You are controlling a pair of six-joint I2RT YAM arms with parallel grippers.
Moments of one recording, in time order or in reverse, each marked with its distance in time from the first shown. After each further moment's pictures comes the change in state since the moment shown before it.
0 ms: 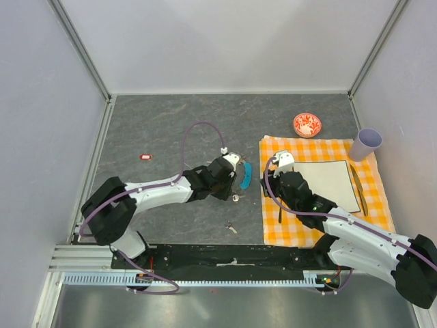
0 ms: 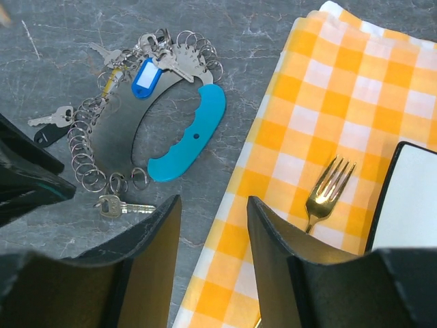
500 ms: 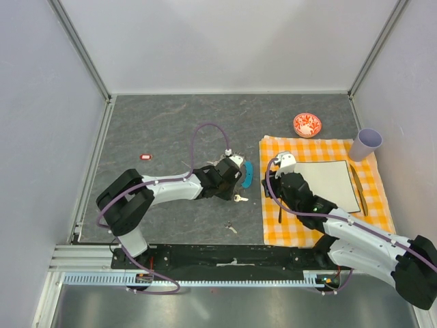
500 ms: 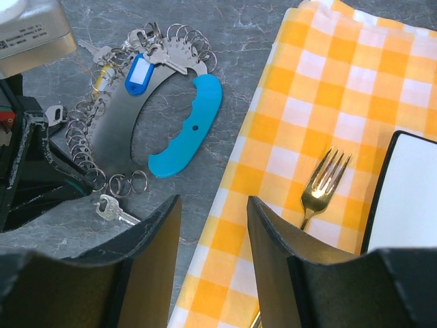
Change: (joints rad) left arm 0.002 0.174 0.056 0.020 -0.004 -0.020; right arm -0.013 -0.005 -0.024 0.009 0.016 0.020
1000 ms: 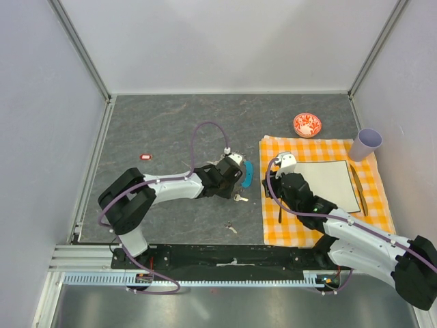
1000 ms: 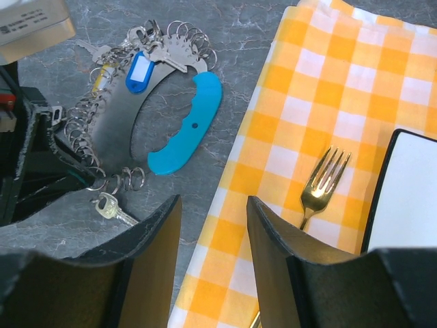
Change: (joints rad) left arm 0.006 0.007 0.006 -0.008 -0.054 -0.011; right arm -0.005 -0.005 -0.010 0.008 -0.003 0.003
